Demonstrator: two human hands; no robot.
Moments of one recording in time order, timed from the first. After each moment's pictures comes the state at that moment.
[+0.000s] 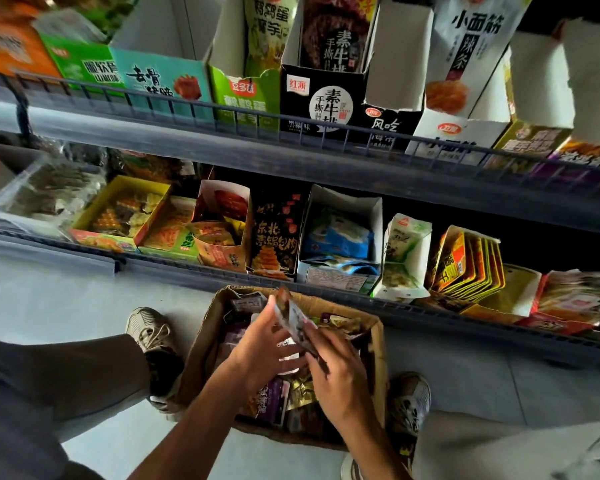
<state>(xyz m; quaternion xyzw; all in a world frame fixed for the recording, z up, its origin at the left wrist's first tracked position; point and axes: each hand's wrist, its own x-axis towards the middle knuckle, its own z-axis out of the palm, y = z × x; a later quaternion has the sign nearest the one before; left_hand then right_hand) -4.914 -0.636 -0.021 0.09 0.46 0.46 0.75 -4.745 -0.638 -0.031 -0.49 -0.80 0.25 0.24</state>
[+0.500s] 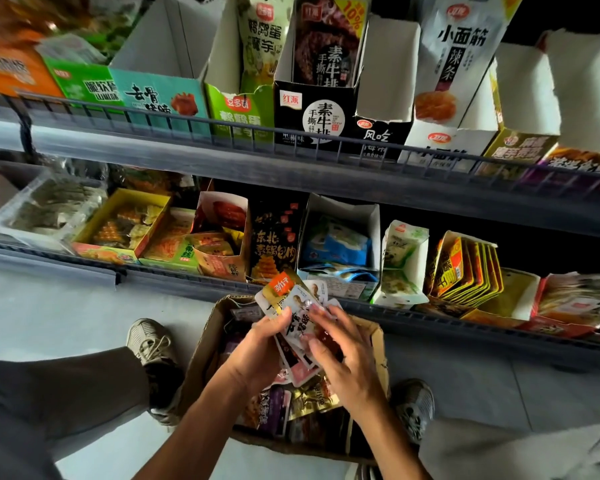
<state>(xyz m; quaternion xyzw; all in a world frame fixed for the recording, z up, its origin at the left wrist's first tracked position) -4.909 -0.634 0.011 0.18 0.38 0.53 0.74 -4.740 -0.609 -0.001 -0.50 -0.73 0.37 0.27</state>
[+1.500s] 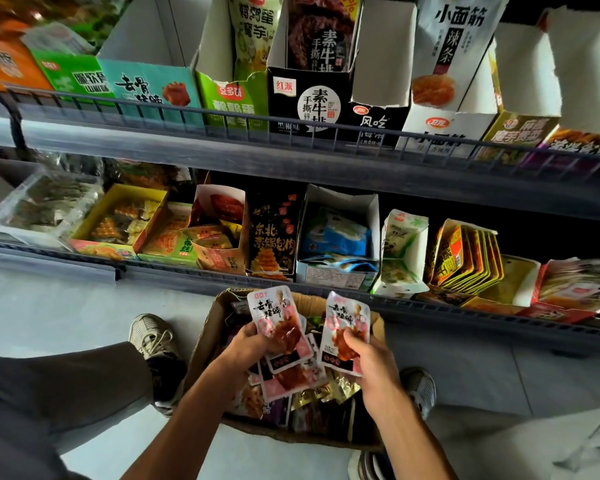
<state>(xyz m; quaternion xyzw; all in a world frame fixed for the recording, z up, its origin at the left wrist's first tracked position) -4.930 -0.642 -0.003 0.20 0.65 0.36 0.64 -4.723 -0.603 -0.026 -0.64 -0.21 0.66 0.31</state>
